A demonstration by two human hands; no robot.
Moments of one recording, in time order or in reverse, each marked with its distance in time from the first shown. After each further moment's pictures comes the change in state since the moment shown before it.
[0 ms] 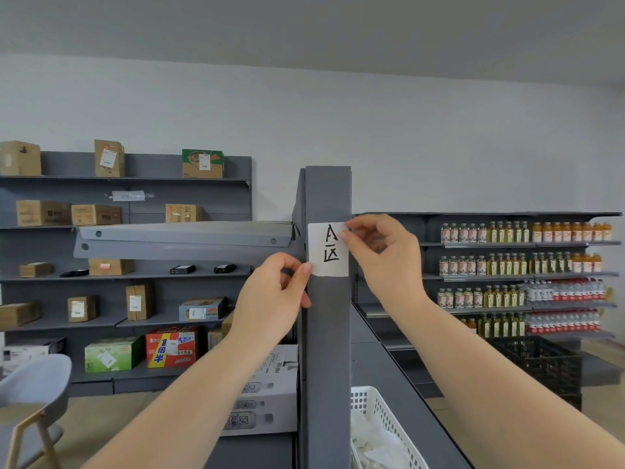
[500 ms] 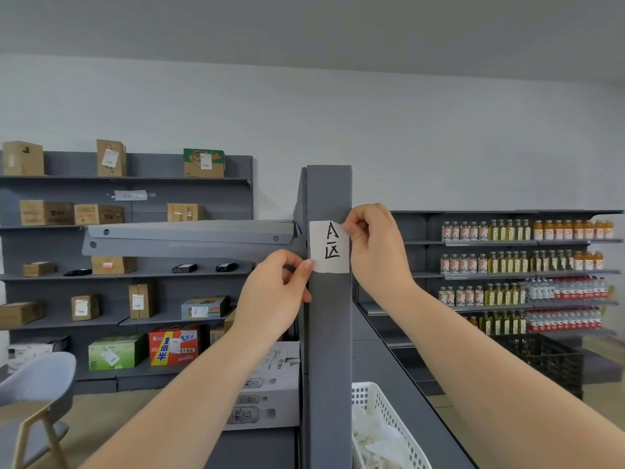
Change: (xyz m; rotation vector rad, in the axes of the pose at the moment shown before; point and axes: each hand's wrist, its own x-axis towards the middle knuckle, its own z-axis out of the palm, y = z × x) left_hand 0.001 0.003 -0.001 0.041 0.010 0.004; right_hand 0.008 -0.007 0.011 -0.244 -0.070 -0.088
